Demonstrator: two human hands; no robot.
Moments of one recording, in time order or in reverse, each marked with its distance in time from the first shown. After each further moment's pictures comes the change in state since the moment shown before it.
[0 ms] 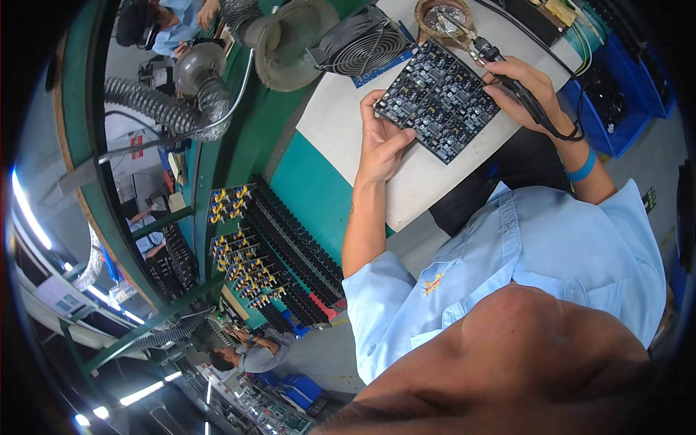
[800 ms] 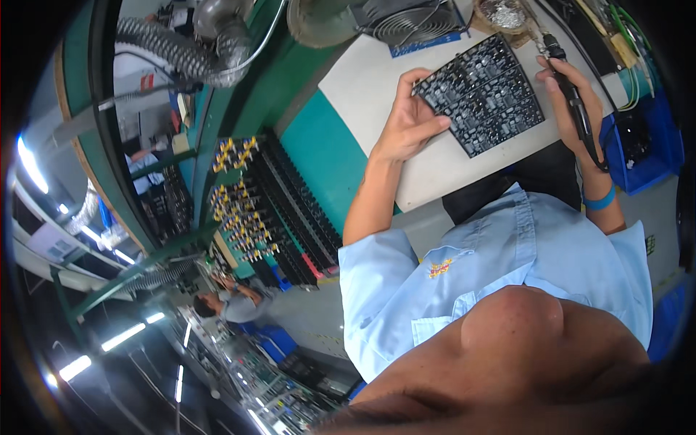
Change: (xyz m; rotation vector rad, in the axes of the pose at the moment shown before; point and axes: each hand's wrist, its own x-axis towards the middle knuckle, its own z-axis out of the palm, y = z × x) left_hand -0.002 0.003 -0.006 0.067 -0.112 -0.011; right_hand 0.002 0.005 0.011 0.074 0.224 0.146
